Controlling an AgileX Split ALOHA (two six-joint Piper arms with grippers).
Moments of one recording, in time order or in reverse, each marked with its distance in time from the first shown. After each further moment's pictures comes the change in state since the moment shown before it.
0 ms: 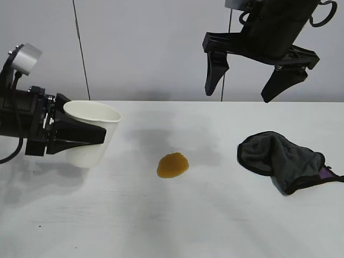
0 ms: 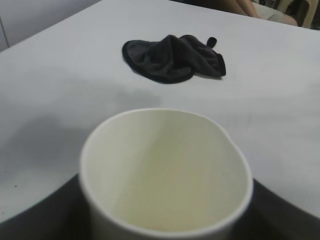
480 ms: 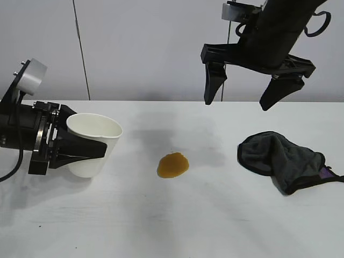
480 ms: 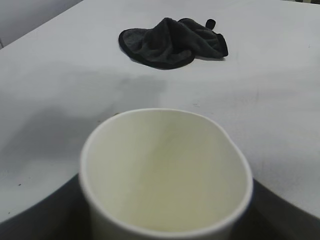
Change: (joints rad) left arm 0.000 0.032 -0.013 -0.004 0.001 0.154; right arm 0.000 0.035 0.000 0.001 -0.006 -0.007
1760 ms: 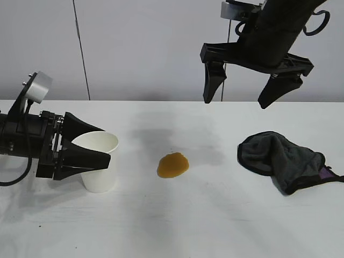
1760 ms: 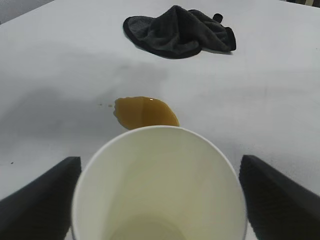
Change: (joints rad) left arm 0.000 0.081 -0.043 -0.008 0.006 -0.117; right arm 0.000 0.000 0.000 -0.001 -0.013 -0.018
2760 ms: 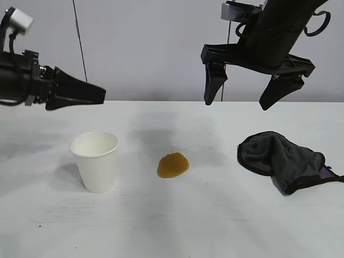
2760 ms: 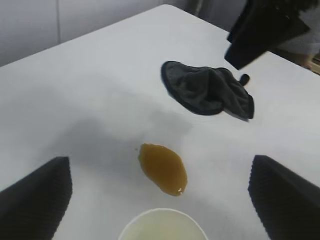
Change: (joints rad) left arm -0.002 -0.373 0.004 0.013 -0.194 -0.542; right arm 0.000 0.000 0.000 0.000 0.017 -0.001
